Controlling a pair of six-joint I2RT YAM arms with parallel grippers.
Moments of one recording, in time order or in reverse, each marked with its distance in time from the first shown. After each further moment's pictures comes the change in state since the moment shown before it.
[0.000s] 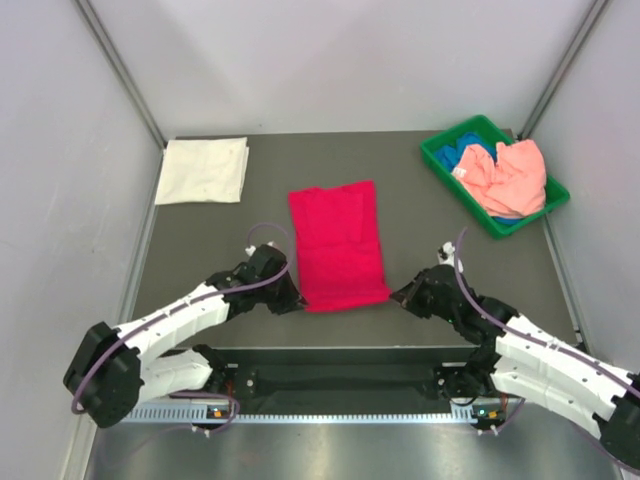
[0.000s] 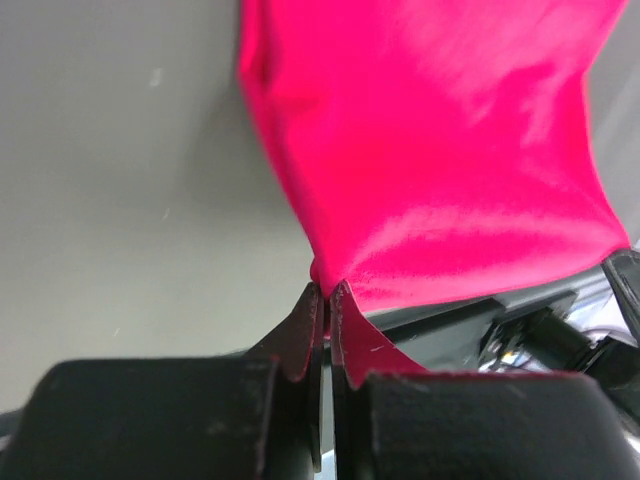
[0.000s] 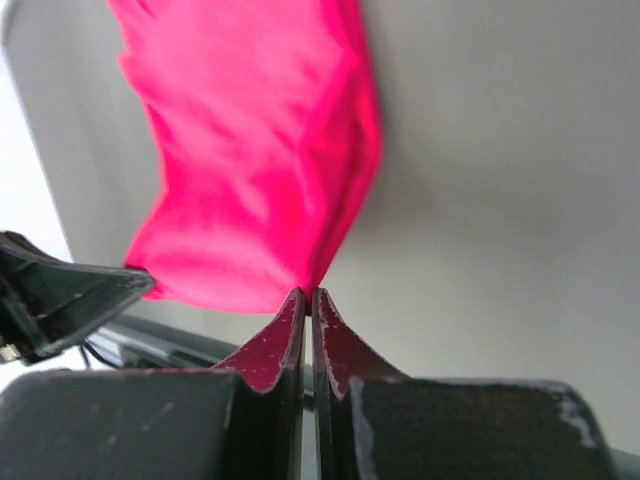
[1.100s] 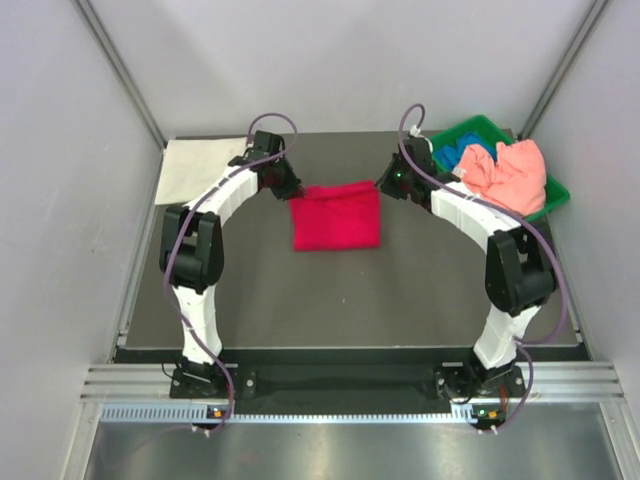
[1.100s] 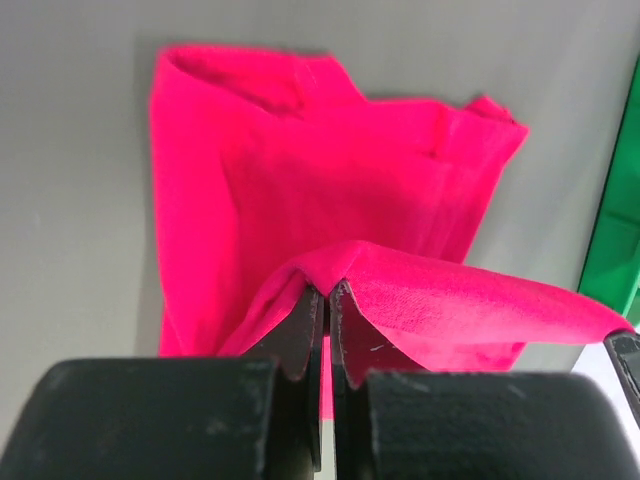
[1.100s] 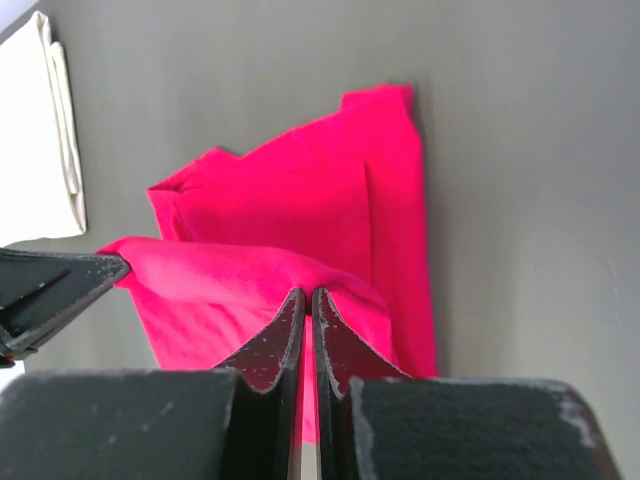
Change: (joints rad) left arm 0.415 0.940 1.094 -0.095 0.095 0.303; right arm -0.383 1.063 0.996 0.116 -0.117 -0.451
